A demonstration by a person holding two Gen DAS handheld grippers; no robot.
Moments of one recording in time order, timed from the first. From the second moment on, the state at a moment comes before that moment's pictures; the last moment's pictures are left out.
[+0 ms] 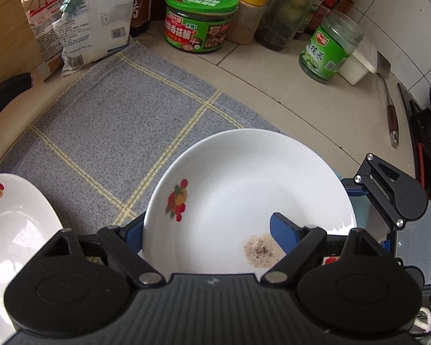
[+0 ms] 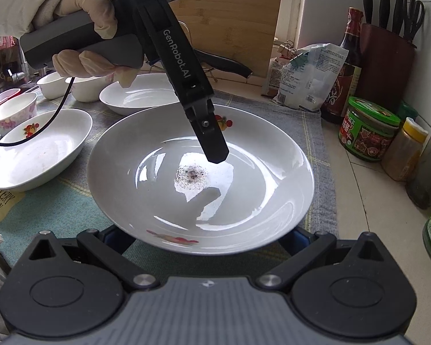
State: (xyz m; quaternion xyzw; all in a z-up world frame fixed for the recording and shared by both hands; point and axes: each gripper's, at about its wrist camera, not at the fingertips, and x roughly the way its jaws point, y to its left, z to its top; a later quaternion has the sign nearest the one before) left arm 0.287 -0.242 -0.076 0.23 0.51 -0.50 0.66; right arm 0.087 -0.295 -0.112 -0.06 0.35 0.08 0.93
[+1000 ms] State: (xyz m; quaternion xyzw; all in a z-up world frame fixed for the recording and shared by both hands) left arm 0.340 -0.286 -0.100 0.21 0.51 -0.48 0.68; right arm 0.149 -0.340 -0.126 -0.07 0.37 0.07 0.92
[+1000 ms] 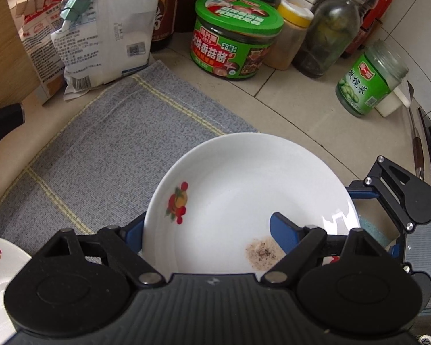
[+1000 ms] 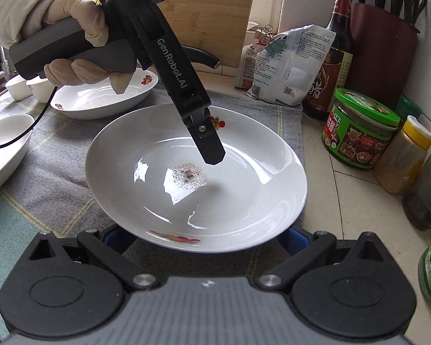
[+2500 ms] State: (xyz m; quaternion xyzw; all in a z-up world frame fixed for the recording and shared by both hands) left arm 0.246 -0.205 0.000 0.22 0.33 -0.40 0.82; right arm 0.089 -0.329 -0.098 0.00 0.34 -0.08 0.94
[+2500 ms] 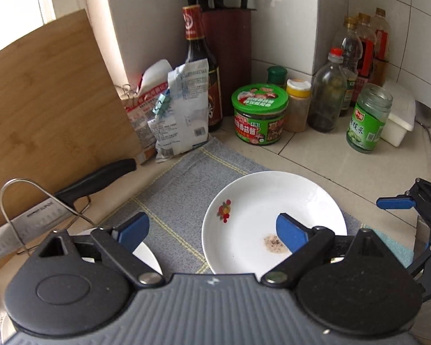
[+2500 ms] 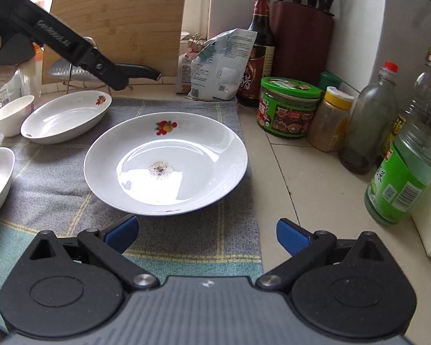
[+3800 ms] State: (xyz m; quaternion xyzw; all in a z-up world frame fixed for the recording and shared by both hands) left arm 0.095 0.069 -0.058 0.08 0.37 -0.25 0.89; right arm 0.096 -0.143 -0.063 -0.03 0.33 -0.01 0.94
